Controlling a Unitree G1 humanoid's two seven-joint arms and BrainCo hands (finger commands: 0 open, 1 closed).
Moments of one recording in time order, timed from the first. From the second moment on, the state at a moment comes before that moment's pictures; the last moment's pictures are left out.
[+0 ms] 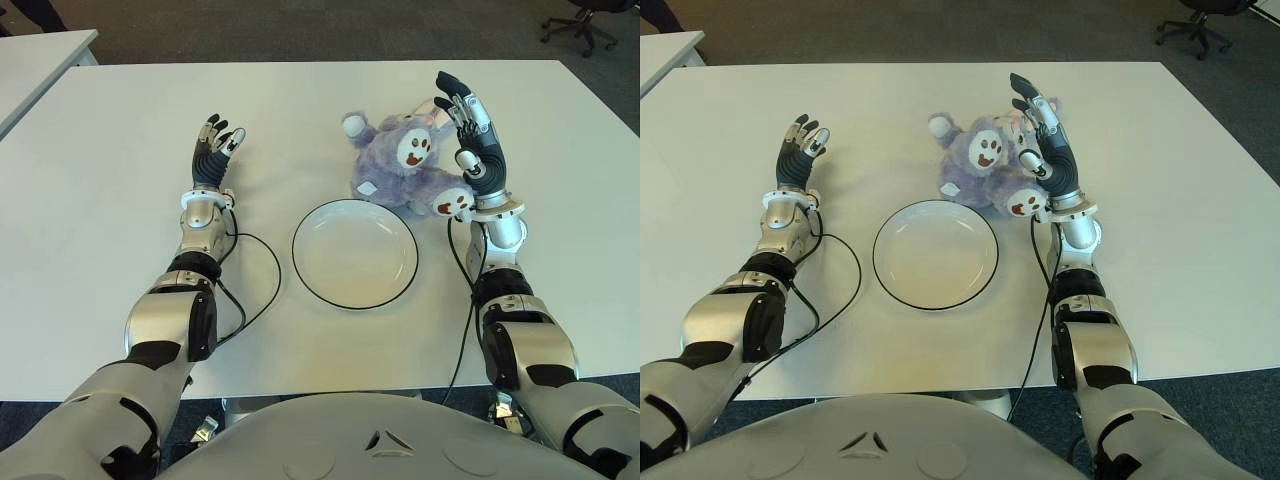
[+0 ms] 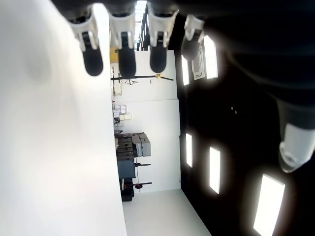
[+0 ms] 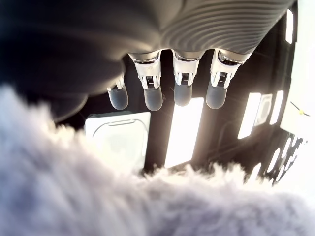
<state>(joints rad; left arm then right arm) -0.64 0.19 0.22 1.18 -0.07 -0.53 0.01 -0.52 -0.29 -0.07 0.85 0.20 -1.16 0.45</state>
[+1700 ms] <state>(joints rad) -0.65 0.20 0.22 1.18 -0.08 -0.52 0.01 -0.40 -0.31 -0.22 0.69 0.30 -1.00 0.60</state>
